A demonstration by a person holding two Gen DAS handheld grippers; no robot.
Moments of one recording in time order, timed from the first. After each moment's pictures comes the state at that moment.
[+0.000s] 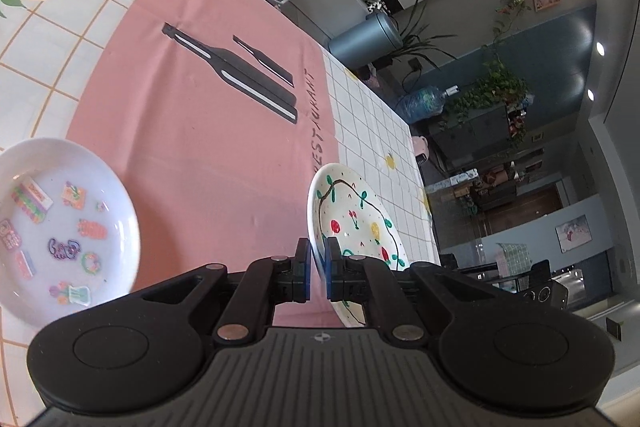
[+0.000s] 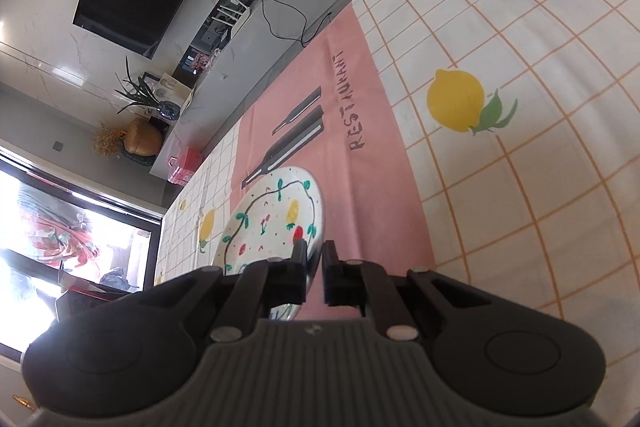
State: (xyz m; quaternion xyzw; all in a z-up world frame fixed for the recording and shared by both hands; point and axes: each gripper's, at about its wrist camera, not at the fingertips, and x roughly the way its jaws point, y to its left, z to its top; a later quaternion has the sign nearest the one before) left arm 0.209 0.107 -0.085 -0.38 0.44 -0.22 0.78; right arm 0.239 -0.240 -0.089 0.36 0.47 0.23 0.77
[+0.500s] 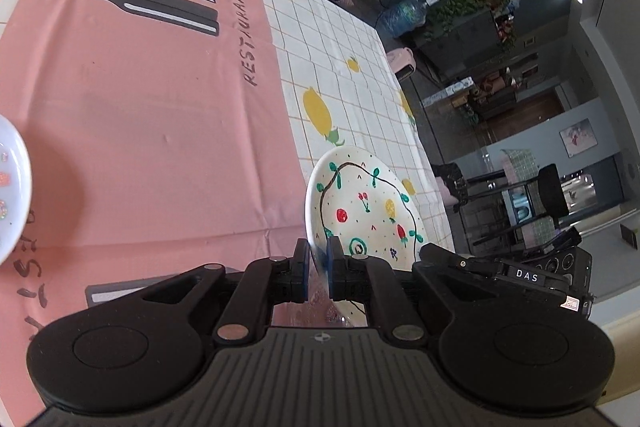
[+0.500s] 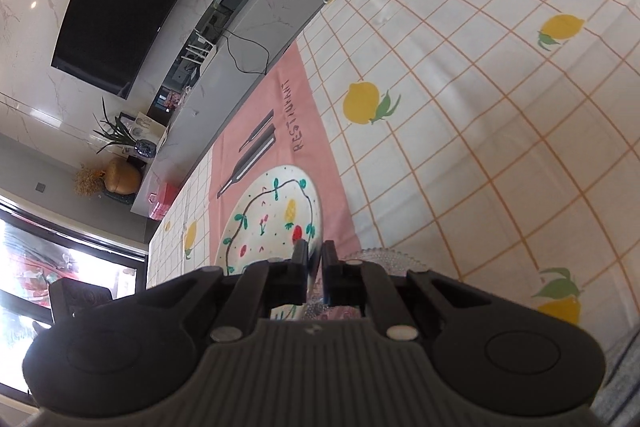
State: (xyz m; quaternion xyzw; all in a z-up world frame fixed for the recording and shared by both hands) left arm 0.201 0.032 -0.070 -0.28 0.52 -0.28 0.76; right arm 0.157 -0.308 -0.072 0.39 0.45 0.16 0.79
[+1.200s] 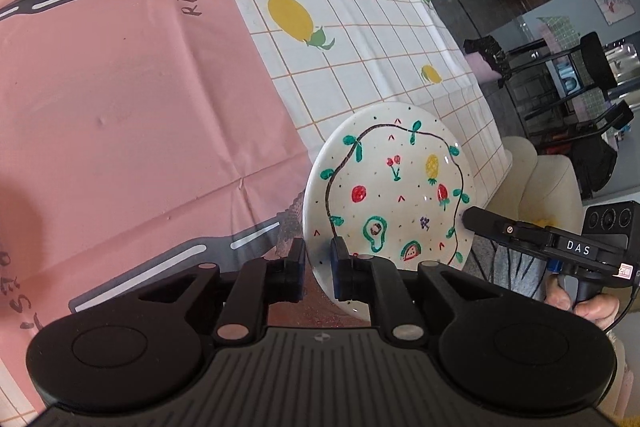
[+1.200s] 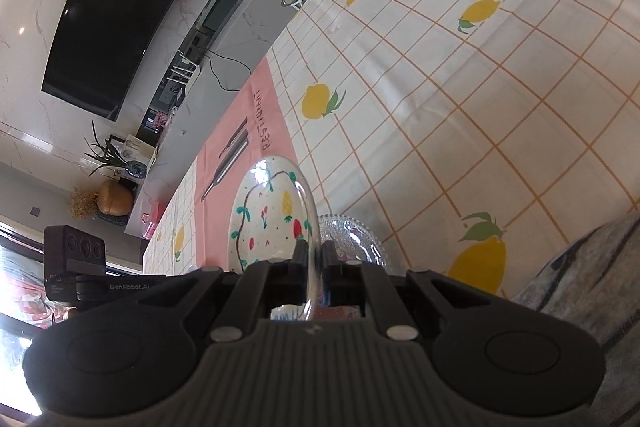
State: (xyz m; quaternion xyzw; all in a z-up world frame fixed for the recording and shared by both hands) left arm 0.217 -0.041 -0.064 -0.09 0.63 -0.31 0.71; right arm 0.104 -0.340 -0.079 0.41 0.44 0.13 0.79
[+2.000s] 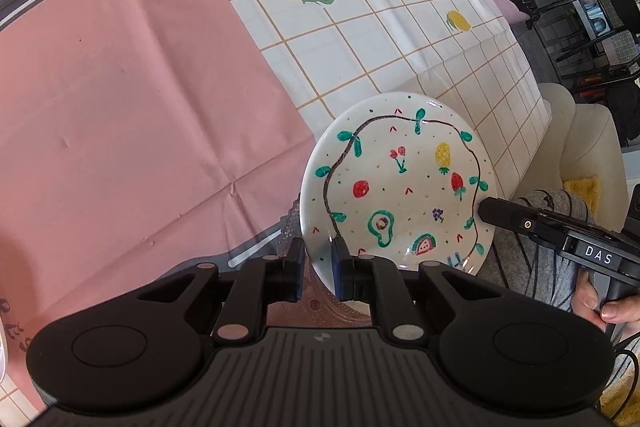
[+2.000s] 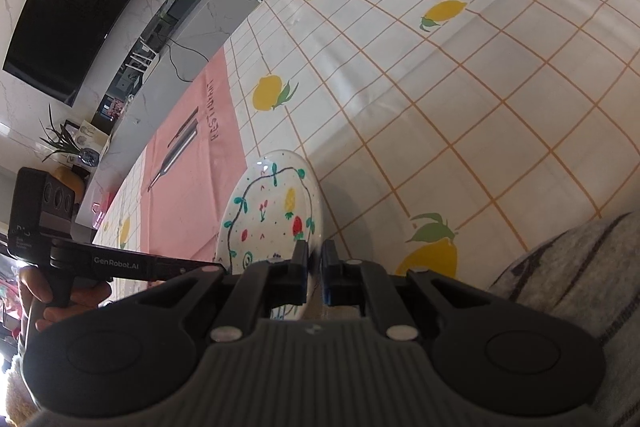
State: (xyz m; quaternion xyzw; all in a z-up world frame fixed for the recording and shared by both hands) left arm 0.232 -0.078 -0.084 -0.01 0.67 -0.30 0.68; right arm 0.106 -0.334 -0.089 0.34 0.47 0.08 0.81
